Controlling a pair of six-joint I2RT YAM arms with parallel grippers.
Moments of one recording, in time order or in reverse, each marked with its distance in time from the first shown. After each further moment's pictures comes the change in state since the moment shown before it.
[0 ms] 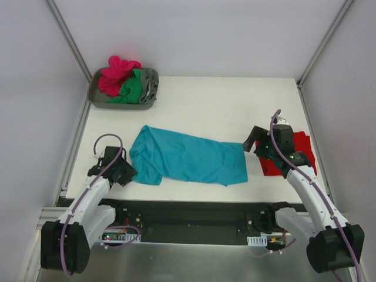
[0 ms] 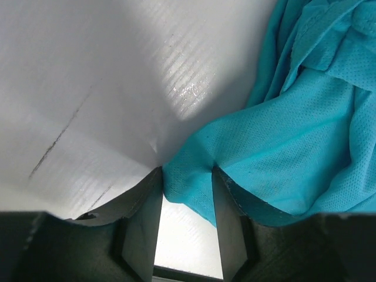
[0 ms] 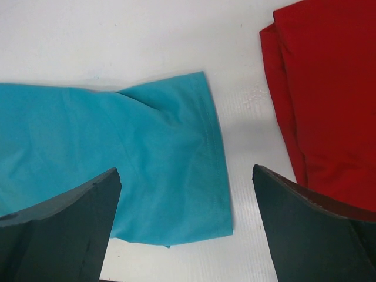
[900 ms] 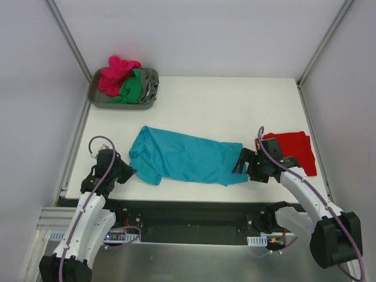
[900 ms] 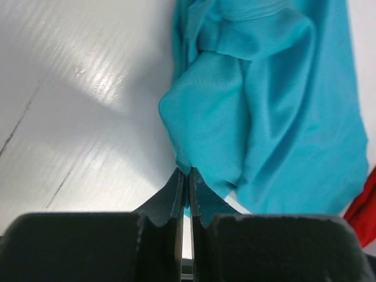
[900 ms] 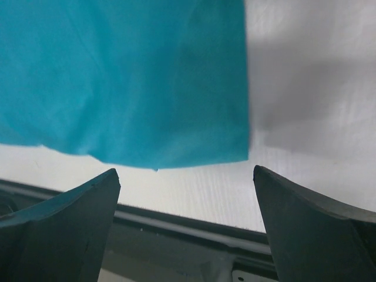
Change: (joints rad) left arm 0.000 -0.260 -0.003 -0.053 0.080 -0.005; right arm 0.050 0.027 -0.140 -0.161 -0.174 0.046
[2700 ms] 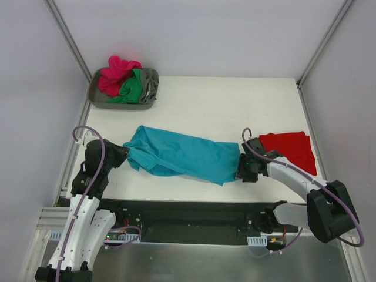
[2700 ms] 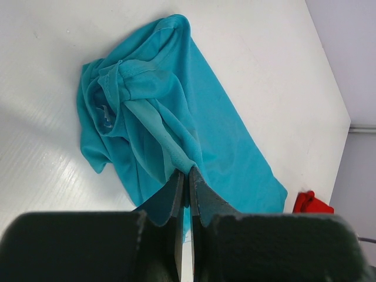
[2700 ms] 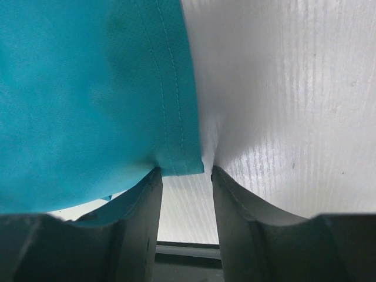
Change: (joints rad) left arm 0.000 -0.063 0.208 0.066 -0.096 -0.011; right arm 0.202 0.241 -0.002 0.055 0.176 0.134
